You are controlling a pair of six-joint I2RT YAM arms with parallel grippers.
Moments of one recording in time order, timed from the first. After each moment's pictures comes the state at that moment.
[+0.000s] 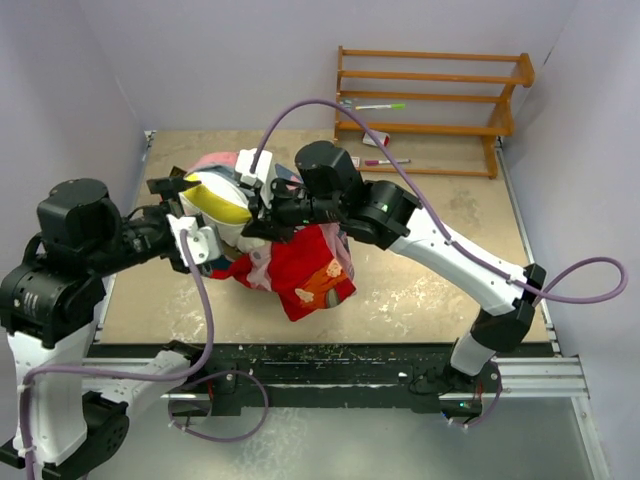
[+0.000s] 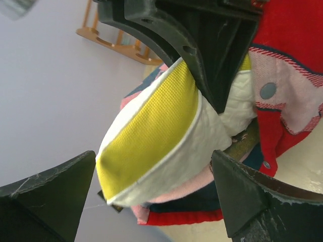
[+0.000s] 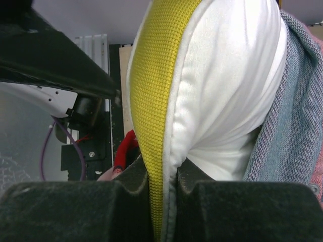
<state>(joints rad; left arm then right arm) -0.31 0.95 1.79 -1.22 0.49 1.03 1.05 1.66 1.96 -0.65 -0.34 -0.14</state>
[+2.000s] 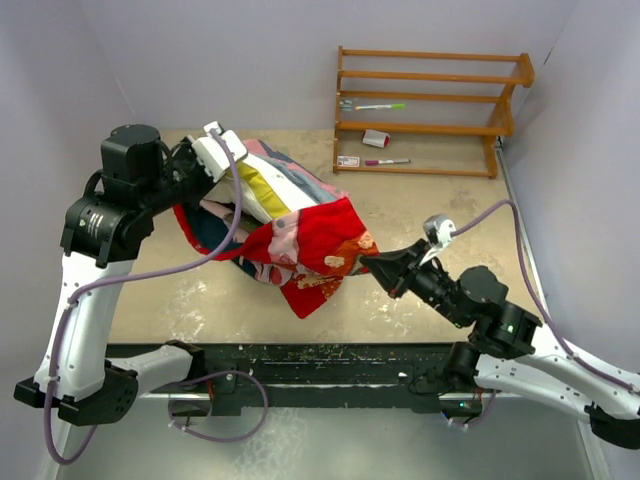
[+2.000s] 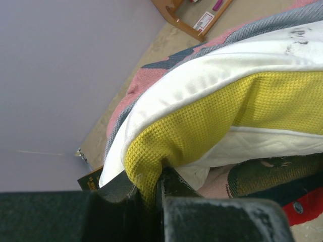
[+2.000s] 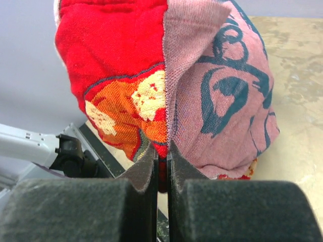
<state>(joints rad) -0.32 1.15 1.75 -0.99 0.17 0.66 1.05 0.58 0.72 -0.12 0.23 0.39</state>
